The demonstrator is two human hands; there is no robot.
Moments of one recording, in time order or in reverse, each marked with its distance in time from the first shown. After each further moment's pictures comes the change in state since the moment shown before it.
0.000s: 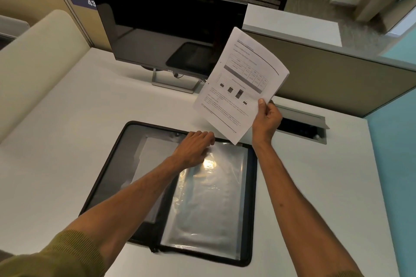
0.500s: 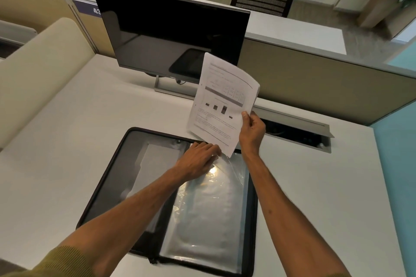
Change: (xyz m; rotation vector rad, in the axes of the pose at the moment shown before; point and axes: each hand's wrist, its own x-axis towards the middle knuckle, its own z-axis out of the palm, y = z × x) left_hand -0.005 0.006 0.008 -0.071 0.049 0.072; right_hand -0.017 0.024 0.029 -0.142 -0.130 0.040
